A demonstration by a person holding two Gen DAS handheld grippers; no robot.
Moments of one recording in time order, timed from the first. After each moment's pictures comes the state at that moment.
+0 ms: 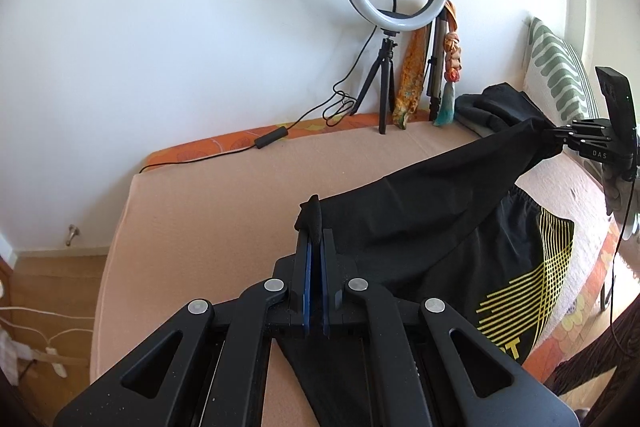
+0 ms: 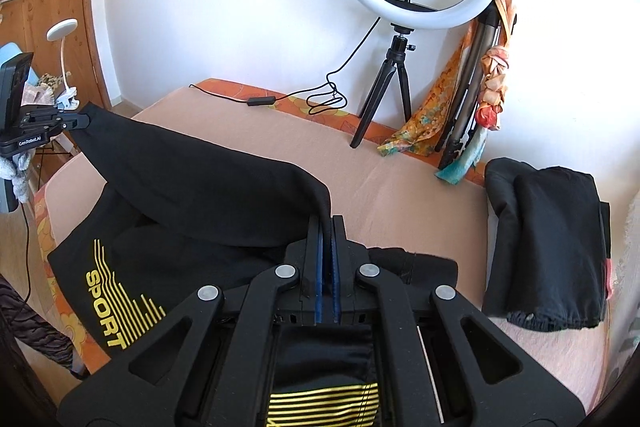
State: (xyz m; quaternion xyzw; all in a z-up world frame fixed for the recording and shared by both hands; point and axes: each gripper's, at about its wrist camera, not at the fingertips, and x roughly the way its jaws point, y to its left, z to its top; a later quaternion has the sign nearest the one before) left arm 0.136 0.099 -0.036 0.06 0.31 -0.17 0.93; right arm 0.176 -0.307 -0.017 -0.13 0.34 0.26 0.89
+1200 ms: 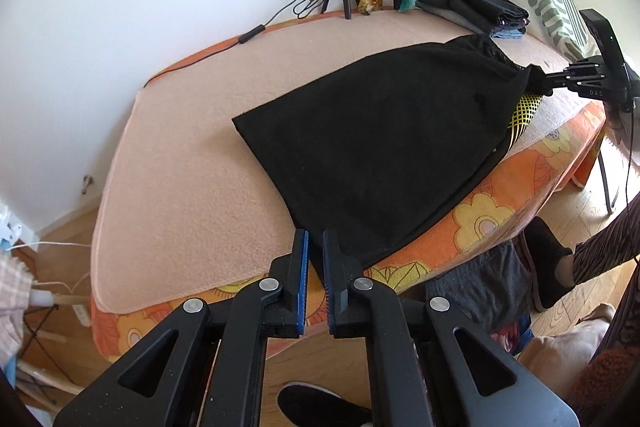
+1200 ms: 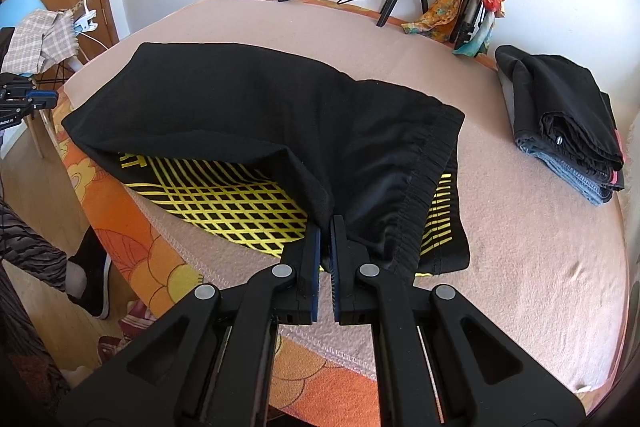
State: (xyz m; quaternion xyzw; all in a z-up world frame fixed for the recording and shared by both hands) left arm 0.002 0.108 -0.094 0.14 0.40 -0.16 0.89; right arm 0.049 -0.344 -0.101 -0.15 0.43 0.26 0.85
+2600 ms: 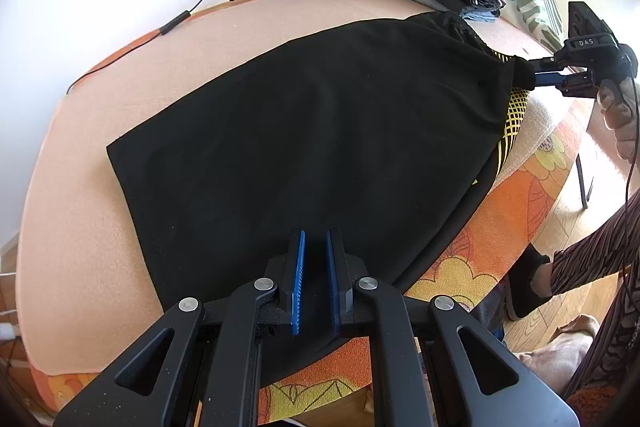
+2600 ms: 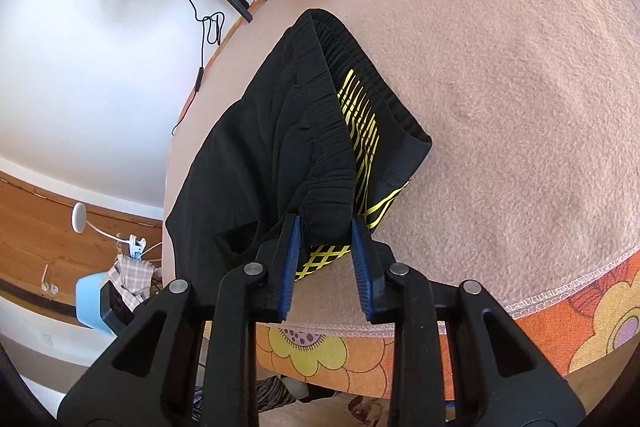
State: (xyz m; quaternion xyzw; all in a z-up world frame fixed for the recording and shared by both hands) left arm 0.049 0.031 -0.145 0.13 0.44 -0.24 0.86; right arm 0.081 -0.450 -0.152 0.34 0.53 0.17 0.76
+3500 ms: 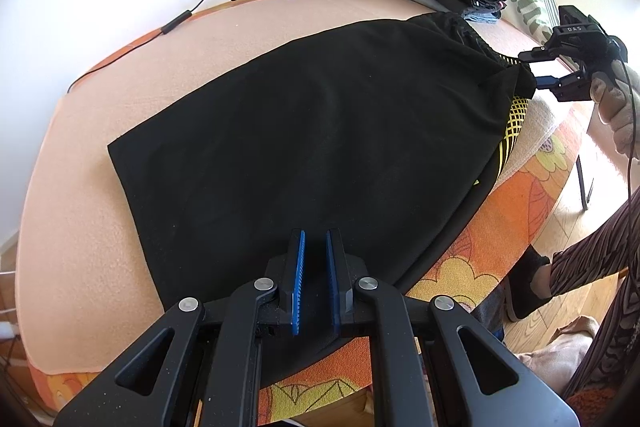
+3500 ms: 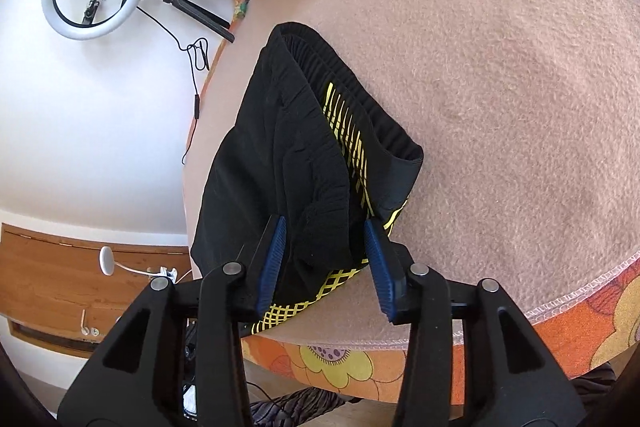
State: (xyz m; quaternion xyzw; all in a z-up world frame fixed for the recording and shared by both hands) left arm 0.048 0.030 -0.146 0.12 0.44 -0.23 0.86; right arm 0.094 -0.460 -0.166 0.43 0.54 0.15 0.71
